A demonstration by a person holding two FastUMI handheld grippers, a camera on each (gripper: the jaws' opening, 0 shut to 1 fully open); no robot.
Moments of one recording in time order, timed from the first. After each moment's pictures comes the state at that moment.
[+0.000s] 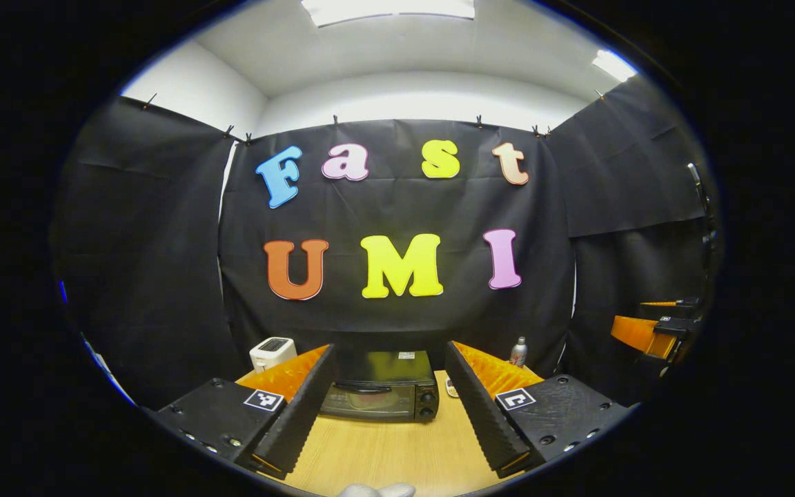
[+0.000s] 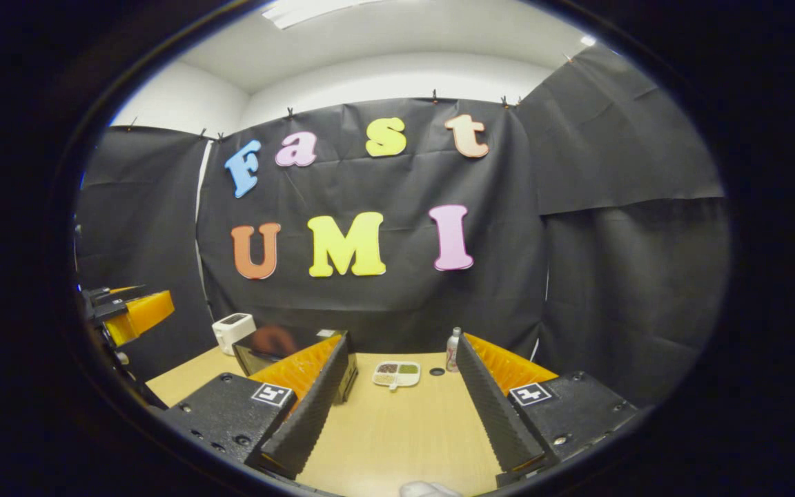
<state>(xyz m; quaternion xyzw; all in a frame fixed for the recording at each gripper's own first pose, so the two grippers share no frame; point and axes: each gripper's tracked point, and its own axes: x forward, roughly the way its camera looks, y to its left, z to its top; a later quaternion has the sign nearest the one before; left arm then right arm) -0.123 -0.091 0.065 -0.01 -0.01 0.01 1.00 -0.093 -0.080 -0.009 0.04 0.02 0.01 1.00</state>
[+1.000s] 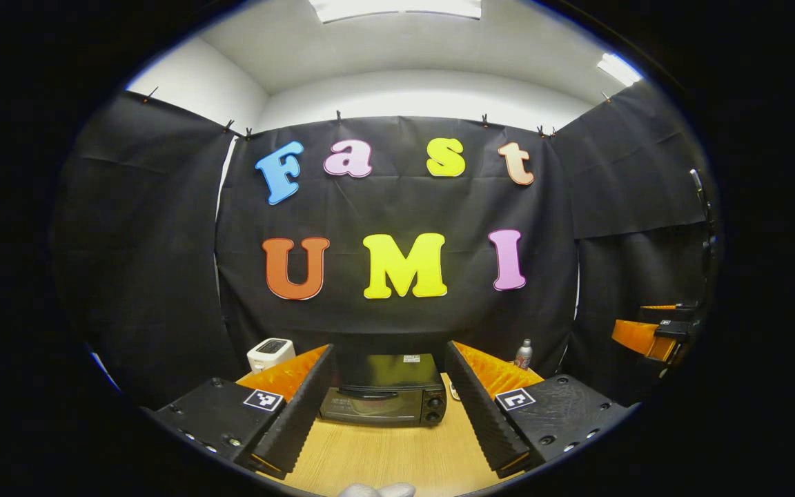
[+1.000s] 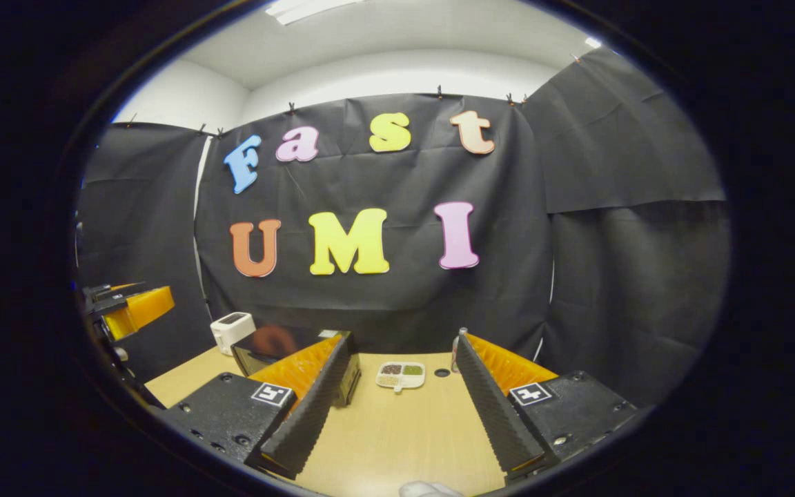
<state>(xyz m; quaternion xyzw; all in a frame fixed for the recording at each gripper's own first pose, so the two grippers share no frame) -0.096 -0.070 0.063 -0.01 -0.01 0.00 1.00 -0.066 -0.062 -0.008 0.04 0.03 0.01 1.00</state>
